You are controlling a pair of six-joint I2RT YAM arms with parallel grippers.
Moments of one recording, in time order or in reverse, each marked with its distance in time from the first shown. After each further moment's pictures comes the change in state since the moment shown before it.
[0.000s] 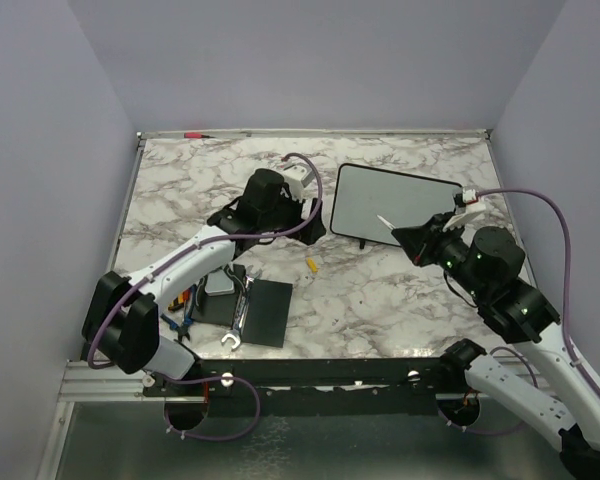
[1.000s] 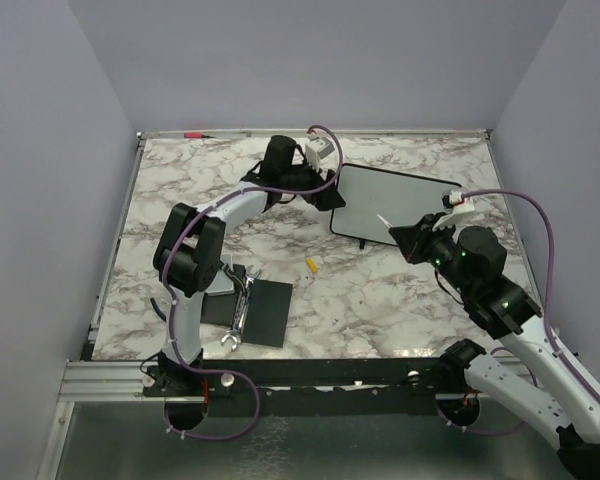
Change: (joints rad) left arm 0.147 0.565 0.435 0.268 0.525 0.144; right arm -0.021 0.042 -0.085 0.094 0.068 -0.040
